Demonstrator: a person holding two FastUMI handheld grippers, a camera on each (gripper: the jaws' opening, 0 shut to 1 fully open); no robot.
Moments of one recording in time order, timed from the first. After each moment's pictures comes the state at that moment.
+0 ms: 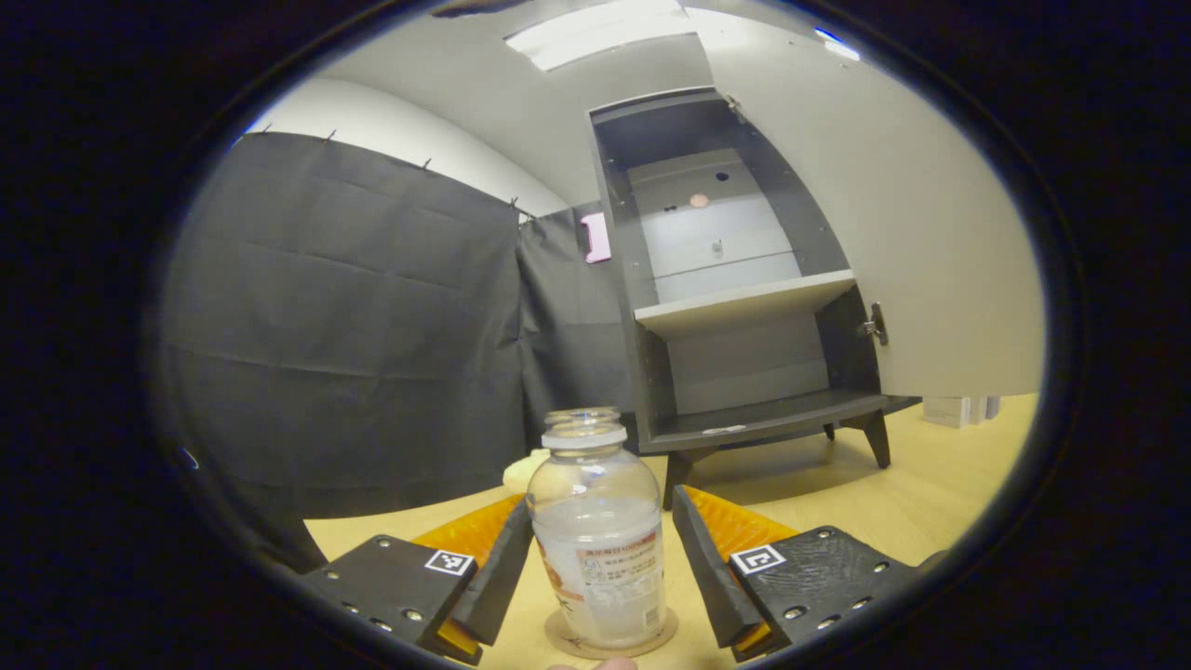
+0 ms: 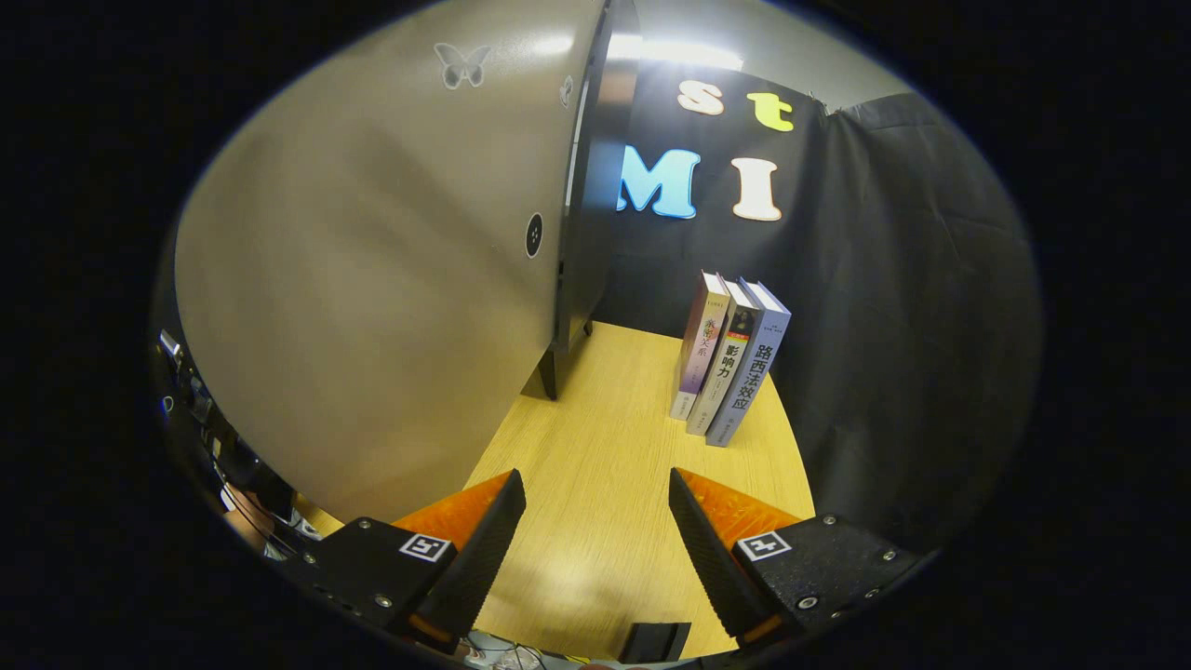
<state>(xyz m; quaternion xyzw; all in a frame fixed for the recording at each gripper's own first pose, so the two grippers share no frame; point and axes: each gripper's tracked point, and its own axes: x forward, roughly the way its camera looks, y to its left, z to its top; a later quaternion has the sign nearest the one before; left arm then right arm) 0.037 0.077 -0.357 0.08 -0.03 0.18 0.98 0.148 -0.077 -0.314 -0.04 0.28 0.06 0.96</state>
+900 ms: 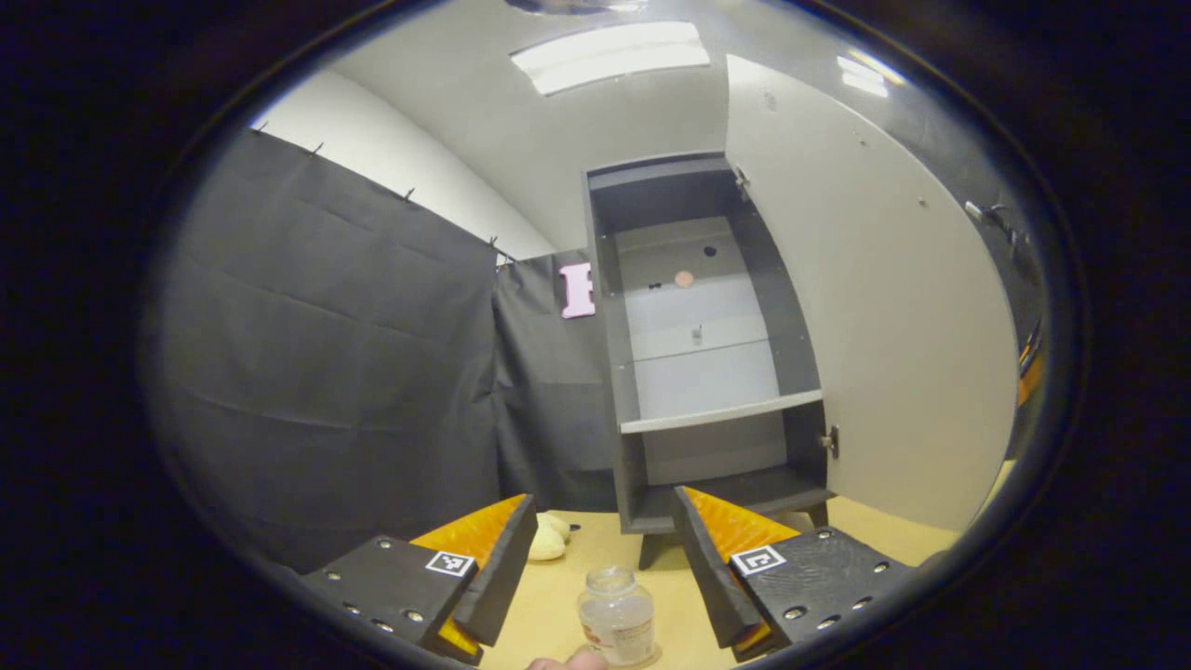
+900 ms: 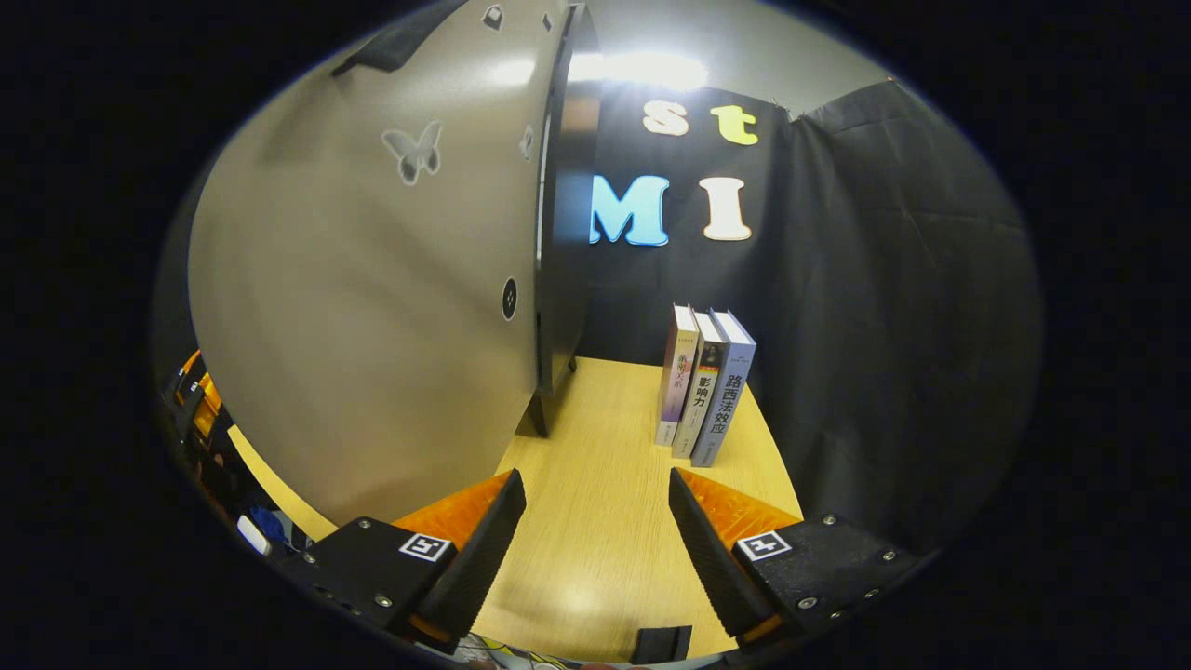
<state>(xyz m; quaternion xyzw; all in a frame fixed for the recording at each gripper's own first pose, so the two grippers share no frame) -0.012 0.074 -0.168 0.05 -0.08 0.11 0.99 0.149 -0.094 -0.257 0.01 0.23 0.02 0.97</state>
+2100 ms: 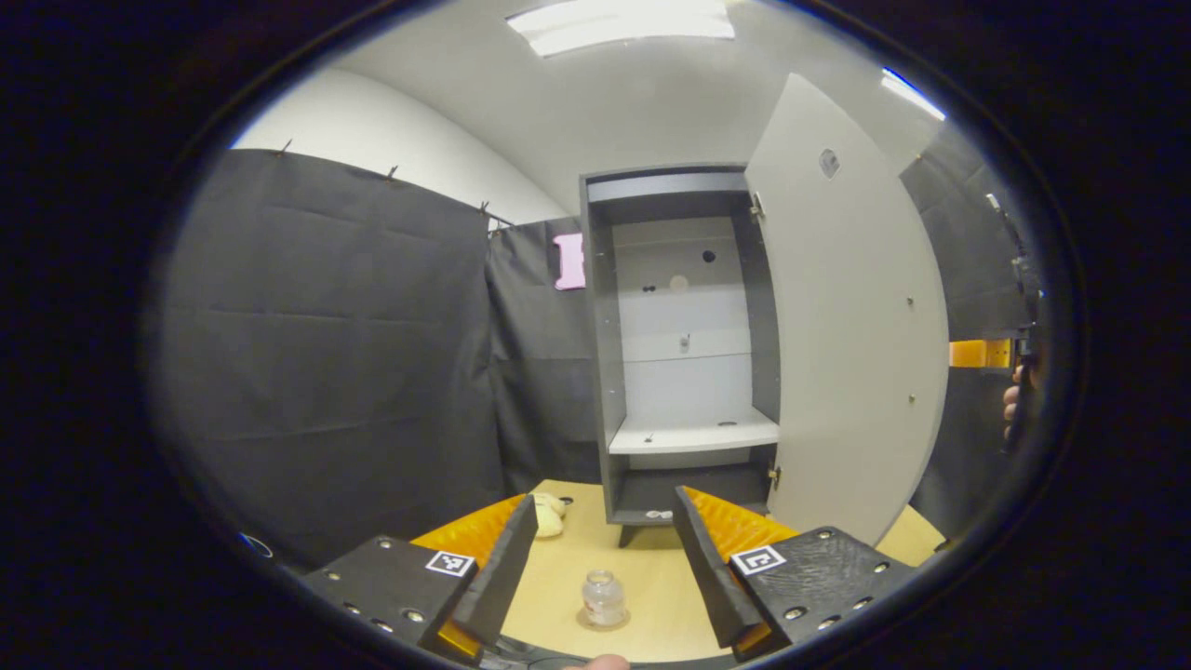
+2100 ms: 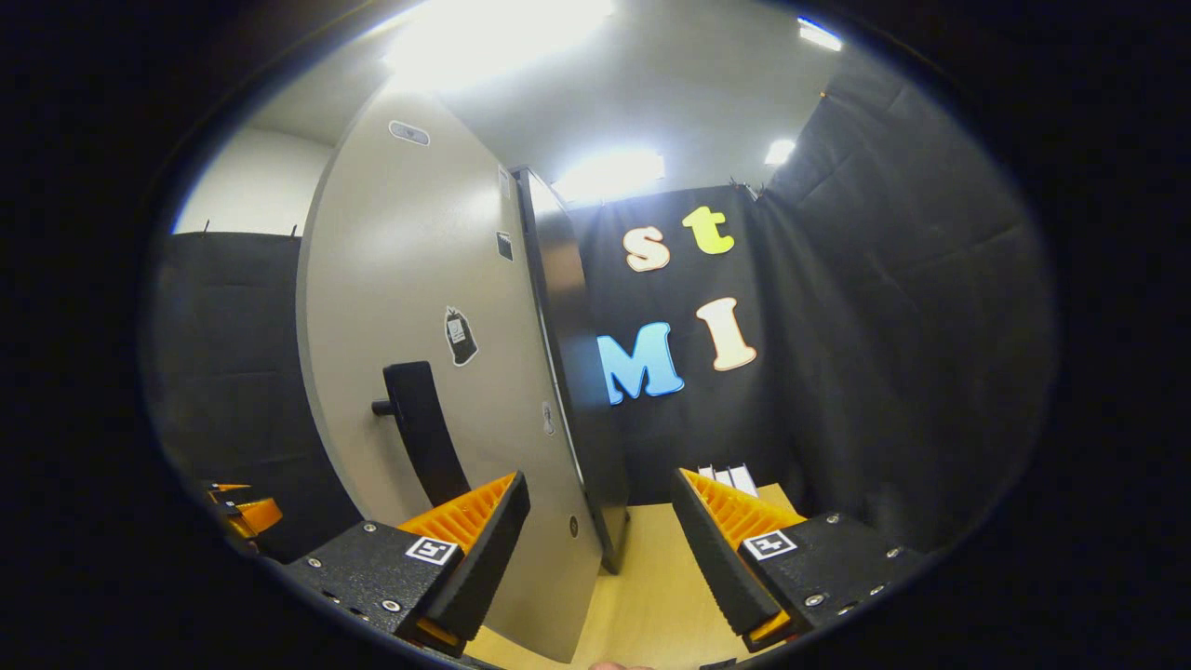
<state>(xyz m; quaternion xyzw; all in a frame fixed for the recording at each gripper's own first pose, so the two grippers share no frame) -0.070 0.042 -0.008 0.03 0.04 0.09 0.99 0.151 -0.096 -0.027 0.14 0.04 0.06 0.99</state>
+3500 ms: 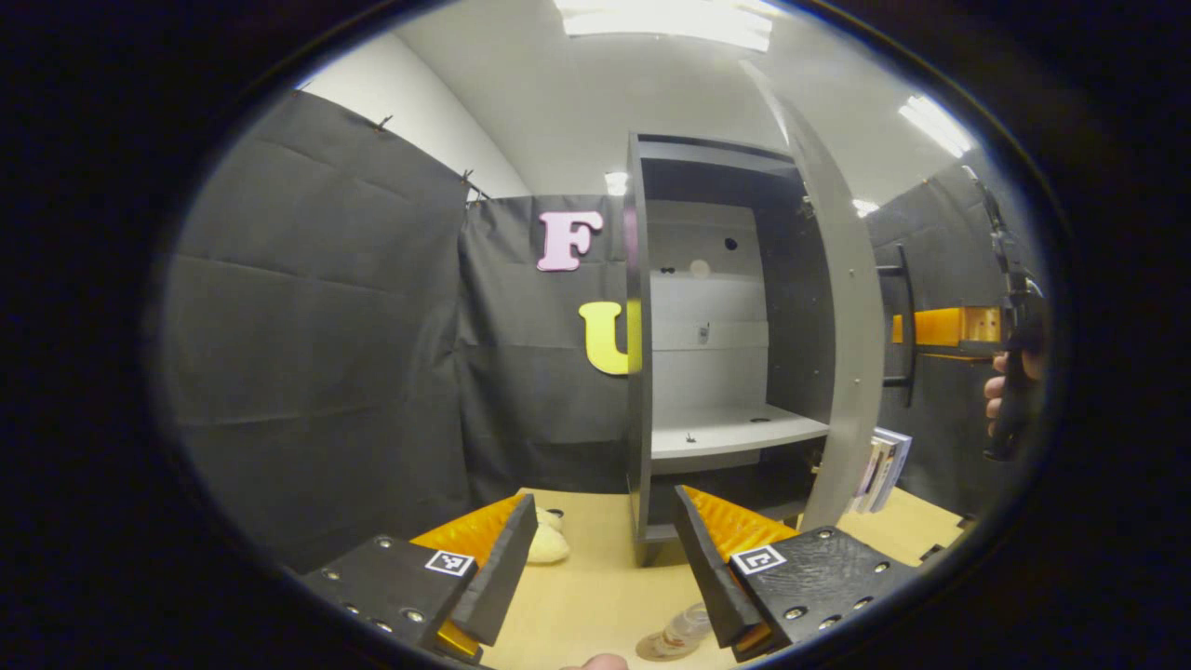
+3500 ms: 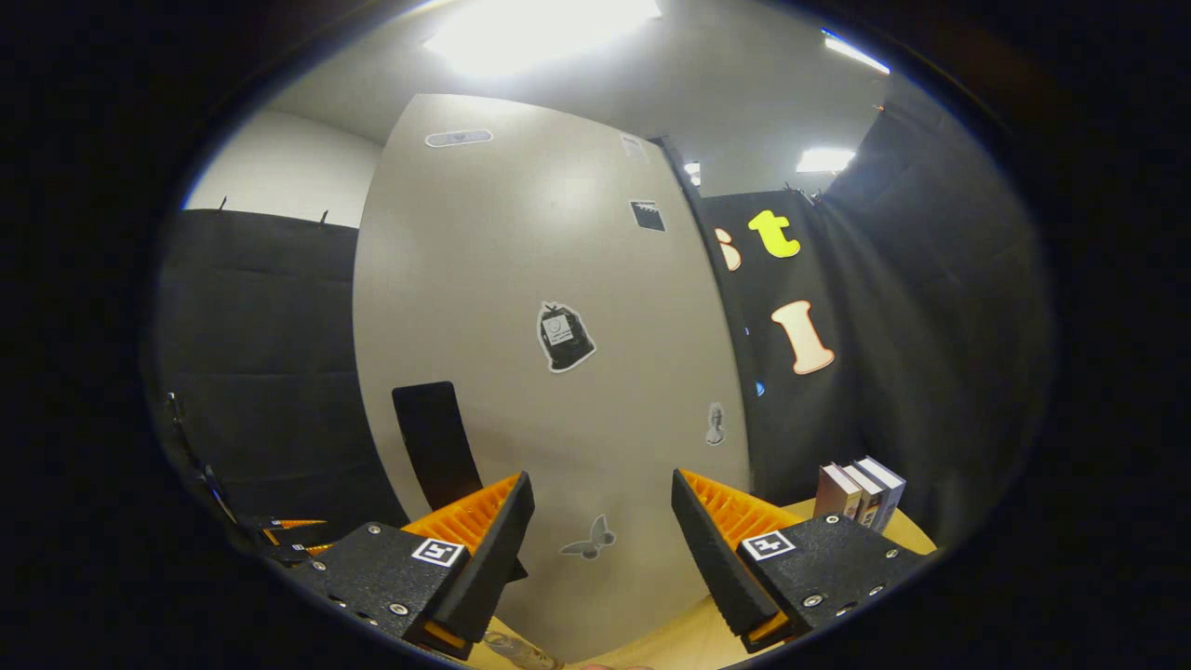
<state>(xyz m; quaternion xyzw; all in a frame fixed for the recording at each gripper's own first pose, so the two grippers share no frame) 0.047 0.210 -0.077 -0.02 0.04 0.00 1.00 0.222 0.148 0.000 0.13 0.01 0.09 0.99</state>
